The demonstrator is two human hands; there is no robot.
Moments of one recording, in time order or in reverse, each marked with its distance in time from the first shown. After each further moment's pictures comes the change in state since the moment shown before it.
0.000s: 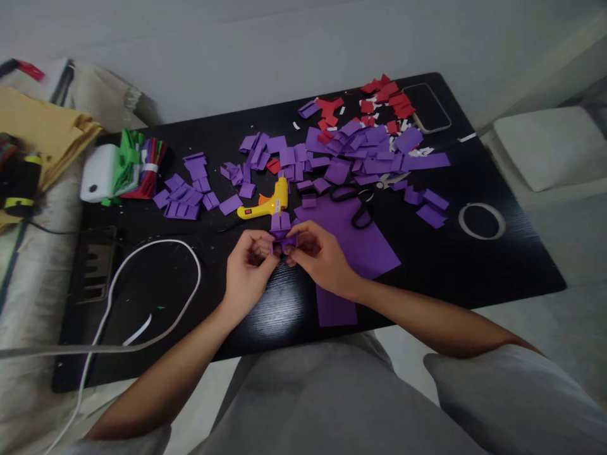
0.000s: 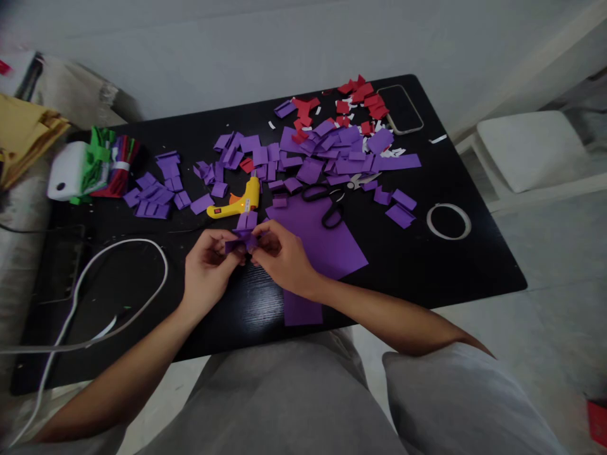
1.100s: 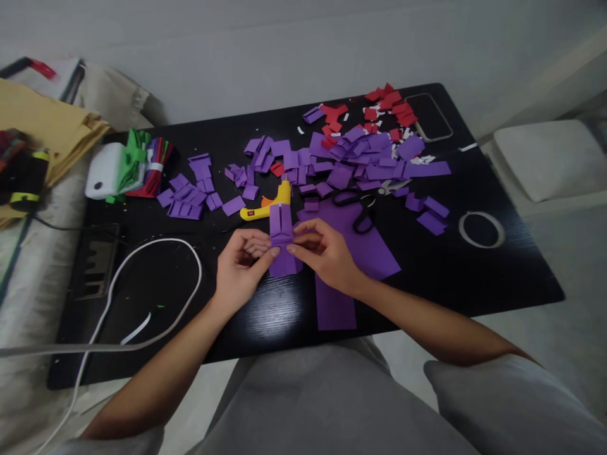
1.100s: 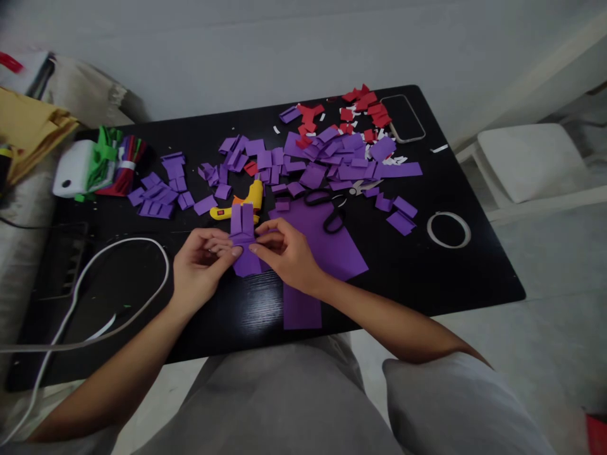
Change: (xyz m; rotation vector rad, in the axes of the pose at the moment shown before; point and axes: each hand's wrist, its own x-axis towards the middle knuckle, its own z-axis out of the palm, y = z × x) left_hand 0.006 0.002 -0.012 -0.060 0.002 0.111; right_hand 0.007 -0.006 -0.008 0.054 0.016 0.021
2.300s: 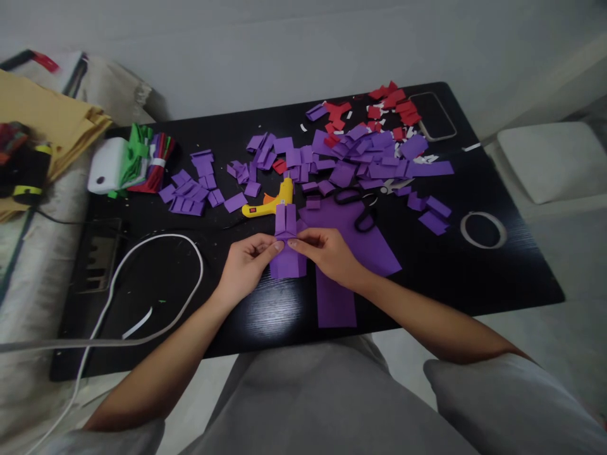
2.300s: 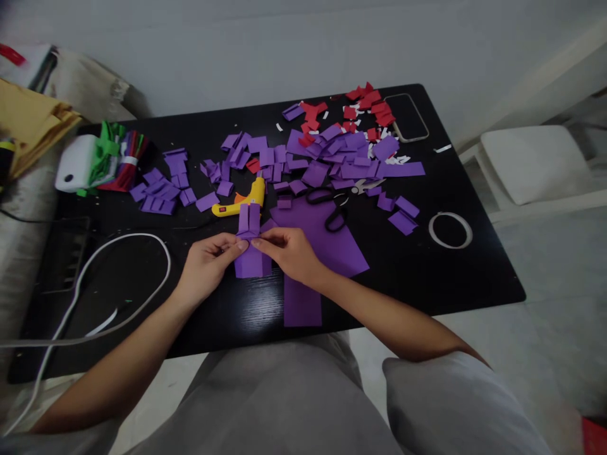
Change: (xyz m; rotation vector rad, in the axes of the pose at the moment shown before) left_hand 0.005 -0.003 -0.003 0.019 -0.111 -0.367; right_hand 0.007 0.004 -0.007 -0.094 -0.099 0.061
